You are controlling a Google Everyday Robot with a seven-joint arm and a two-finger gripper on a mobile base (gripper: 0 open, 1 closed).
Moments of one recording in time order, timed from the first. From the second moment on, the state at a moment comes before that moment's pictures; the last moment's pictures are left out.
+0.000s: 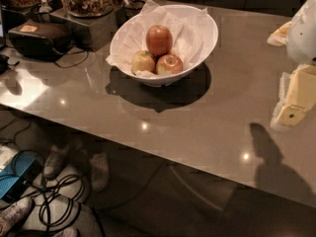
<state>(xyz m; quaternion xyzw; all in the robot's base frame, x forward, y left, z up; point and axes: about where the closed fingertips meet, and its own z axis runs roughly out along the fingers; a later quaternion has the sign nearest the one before) 0.438 -0.217 0.976 -0.60 0.78 -0.03 0.16</state>
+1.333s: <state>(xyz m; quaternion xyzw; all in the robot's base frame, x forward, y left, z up) 0.475 -0.176 1.008 -0.60 0.77 -0.02 0.19</state>
